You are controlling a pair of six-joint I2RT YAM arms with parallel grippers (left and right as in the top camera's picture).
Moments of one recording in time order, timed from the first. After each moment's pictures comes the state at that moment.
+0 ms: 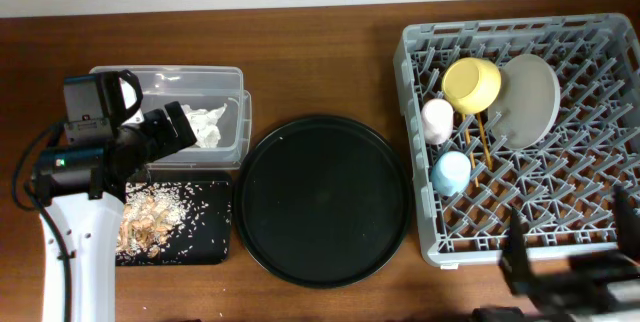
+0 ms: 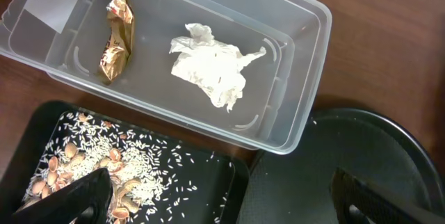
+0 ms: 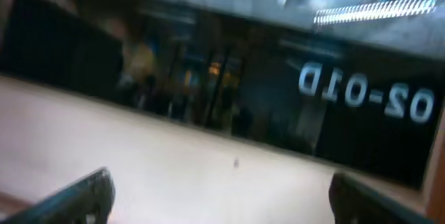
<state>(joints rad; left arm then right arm) 0.11 1.30 1.33 -0.98 0.04 -0.26 -0.01 0.11 0.73 -0.14 -0.21 -0.18</state>
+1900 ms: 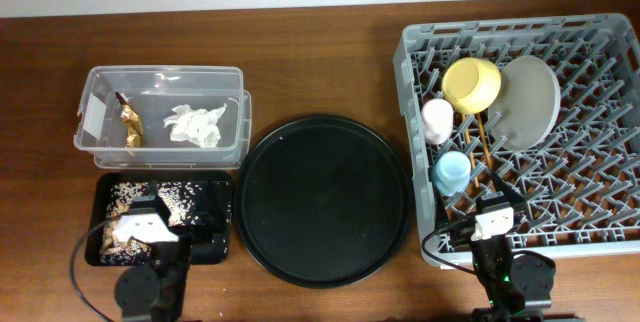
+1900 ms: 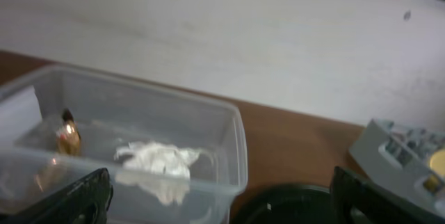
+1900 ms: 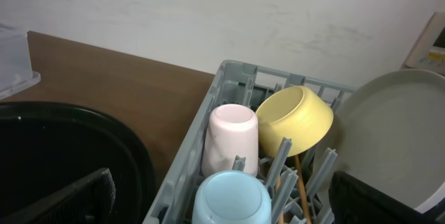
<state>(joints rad) 0.06 0.19 0.16 -0.01 0.11 -0.26 -0.01 0.01 0.01 -0.06 -0.18 -0.18</state>
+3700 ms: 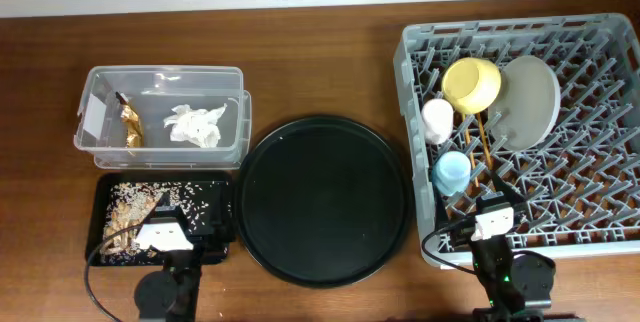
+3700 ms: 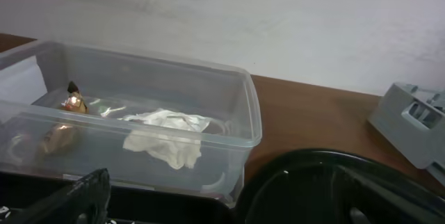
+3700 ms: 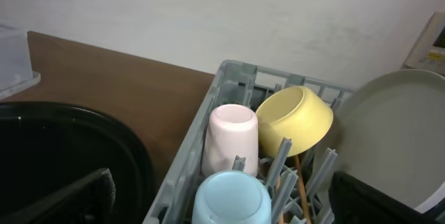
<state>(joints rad) -0.04 0.02 0.02 -0.08 -0.01 -0.20 -0.01 0.01 0.01 -0.06 -0.18 -0.18</state>
